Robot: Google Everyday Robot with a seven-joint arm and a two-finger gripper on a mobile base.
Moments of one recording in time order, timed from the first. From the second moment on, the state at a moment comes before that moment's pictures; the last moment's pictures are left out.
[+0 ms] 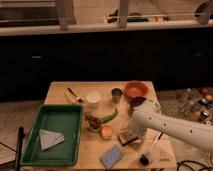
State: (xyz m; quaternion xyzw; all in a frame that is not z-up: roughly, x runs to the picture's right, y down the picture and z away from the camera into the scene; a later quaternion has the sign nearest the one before) arm 0.162 0.259 0.793 -0.26 -0.19 -0.44 0.84
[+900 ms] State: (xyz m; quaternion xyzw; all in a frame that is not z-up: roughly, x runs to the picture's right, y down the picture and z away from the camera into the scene) arm 0.181 0.251 0.797 -0.26 -0.18 -0.42 0.85
